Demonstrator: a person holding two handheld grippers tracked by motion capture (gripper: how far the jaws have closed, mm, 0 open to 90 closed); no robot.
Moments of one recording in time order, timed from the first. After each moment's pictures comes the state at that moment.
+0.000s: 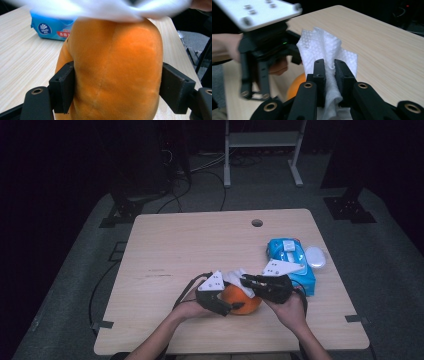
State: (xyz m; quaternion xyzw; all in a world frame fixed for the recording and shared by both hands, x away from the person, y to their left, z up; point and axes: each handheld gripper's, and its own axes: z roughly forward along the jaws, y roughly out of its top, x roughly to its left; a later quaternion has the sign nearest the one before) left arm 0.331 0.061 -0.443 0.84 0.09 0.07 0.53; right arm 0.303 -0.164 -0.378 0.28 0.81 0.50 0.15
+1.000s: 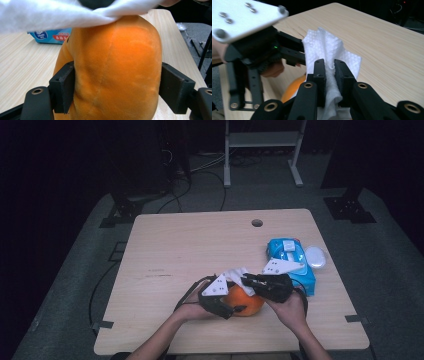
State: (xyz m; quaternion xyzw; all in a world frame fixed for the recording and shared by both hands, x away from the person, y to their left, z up) left arm 0.324 0.054 -0.442 0.85 0.07 0.09 0.52; right arm 0.304 -0.165 -0.378 0.29 0.81 0.49 0.15
